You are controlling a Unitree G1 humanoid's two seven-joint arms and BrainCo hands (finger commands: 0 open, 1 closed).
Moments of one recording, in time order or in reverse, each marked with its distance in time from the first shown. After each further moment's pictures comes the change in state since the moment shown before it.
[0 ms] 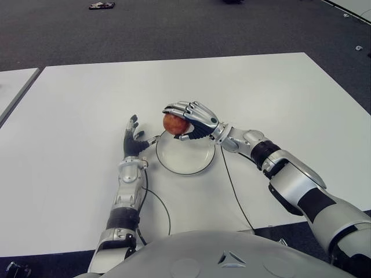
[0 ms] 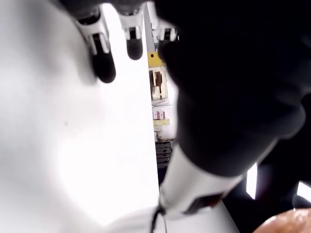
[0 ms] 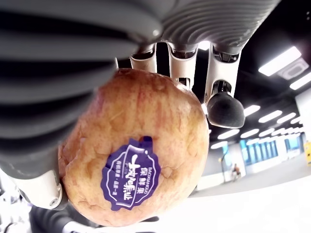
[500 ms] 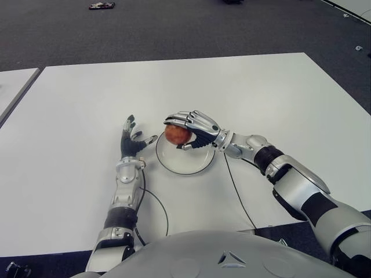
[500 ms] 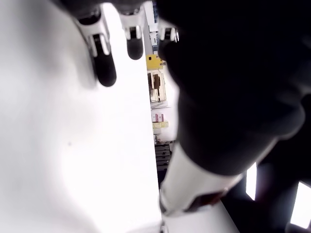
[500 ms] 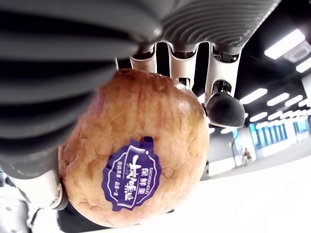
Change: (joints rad) left arm -0.001 0.011 0.014 0.018 0.000 -0.024 0.000; right arm 0.051 -0.029 0.016 -0.032 -0.003 -0.064 0.030
